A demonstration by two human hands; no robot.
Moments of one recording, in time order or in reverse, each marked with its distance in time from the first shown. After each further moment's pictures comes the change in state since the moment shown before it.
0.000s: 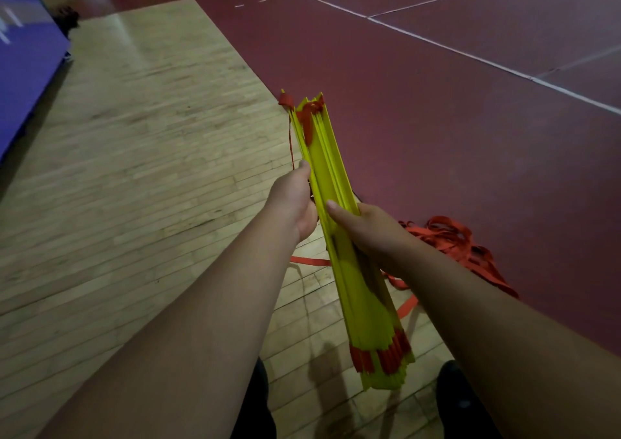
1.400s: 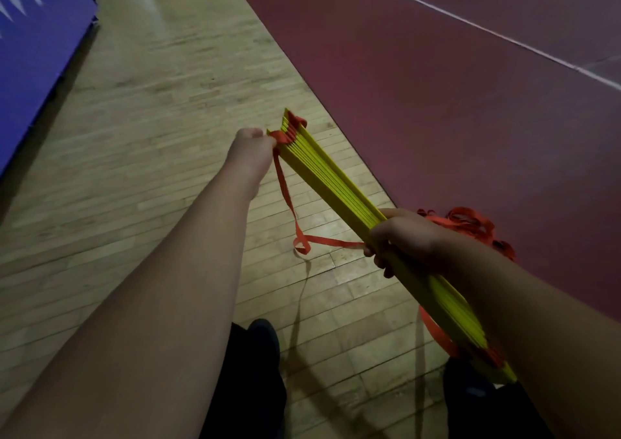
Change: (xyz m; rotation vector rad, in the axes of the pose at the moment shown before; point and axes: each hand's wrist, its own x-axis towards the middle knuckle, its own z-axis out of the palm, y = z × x) left_hand -0.018 0.079 -0.092 0.578 0.334 0.275; right_hand -0.010 0.015 -0.009 -0.074 -0.325 0.225
